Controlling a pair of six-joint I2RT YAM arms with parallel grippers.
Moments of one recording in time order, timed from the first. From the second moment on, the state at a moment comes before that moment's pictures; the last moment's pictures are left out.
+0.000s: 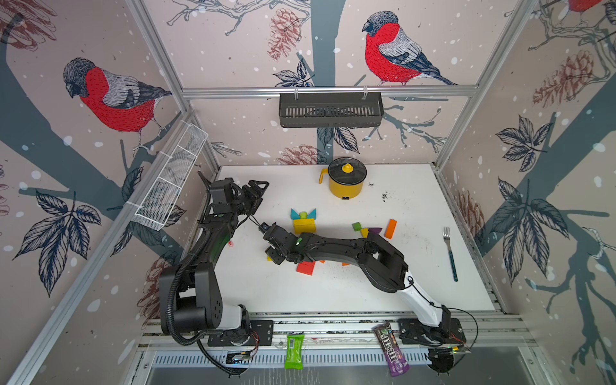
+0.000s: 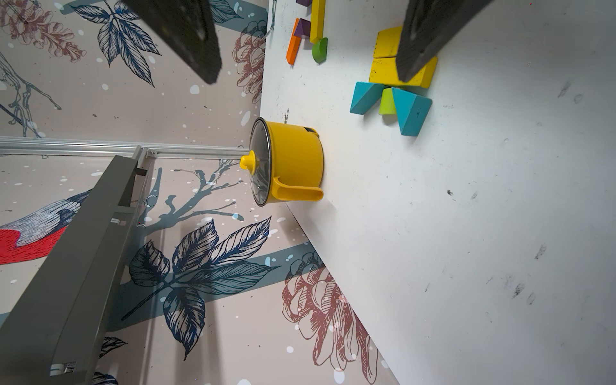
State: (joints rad) left arm 0.11 1.41 0.91 0.04 0.63 -1.01; right arm 1.16 2.34 1.78 -0.32 0.15 0.16
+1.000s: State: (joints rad) left arm 0.09 1.42 0.91 0.04 0.63 -1.01; right arm 1.12 2.21 1.60 -0.32 0.16 0.16
